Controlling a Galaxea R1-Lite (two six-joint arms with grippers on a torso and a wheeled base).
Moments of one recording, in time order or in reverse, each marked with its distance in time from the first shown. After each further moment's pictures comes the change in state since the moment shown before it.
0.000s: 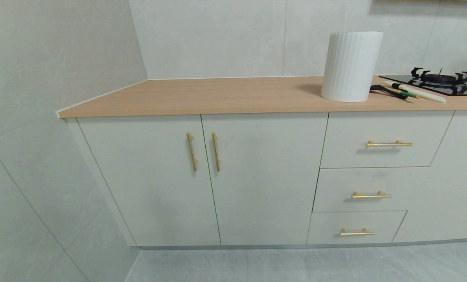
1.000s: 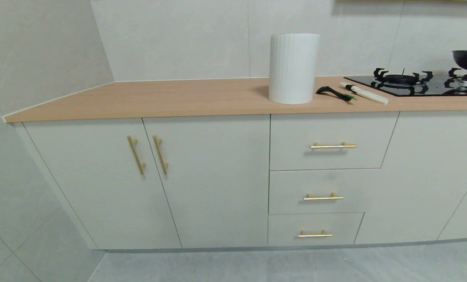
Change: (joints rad) left arm 0.001 0.000 0.000 0.000 0.000 -0.002; right arm 0.000 0.000 0.000 0.000 0.000 0.003
